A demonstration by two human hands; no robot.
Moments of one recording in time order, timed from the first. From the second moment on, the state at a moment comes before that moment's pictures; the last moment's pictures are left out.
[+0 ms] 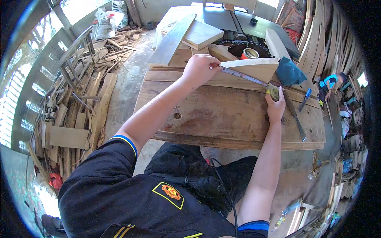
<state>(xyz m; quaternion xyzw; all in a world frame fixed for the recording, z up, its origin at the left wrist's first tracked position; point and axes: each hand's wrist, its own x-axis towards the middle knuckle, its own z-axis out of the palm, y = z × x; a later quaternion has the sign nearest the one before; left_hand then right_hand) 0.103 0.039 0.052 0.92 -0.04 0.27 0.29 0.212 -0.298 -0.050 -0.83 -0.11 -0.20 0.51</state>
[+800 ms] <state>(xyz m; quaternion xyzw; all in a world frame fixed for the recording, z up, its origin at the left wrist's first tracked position) 0.010 0.113 0.002 0.94 0.10 0.18 0.26 0.200 -0.285 -0.046 -0.88 -0.11 -0.28 0.36</state>
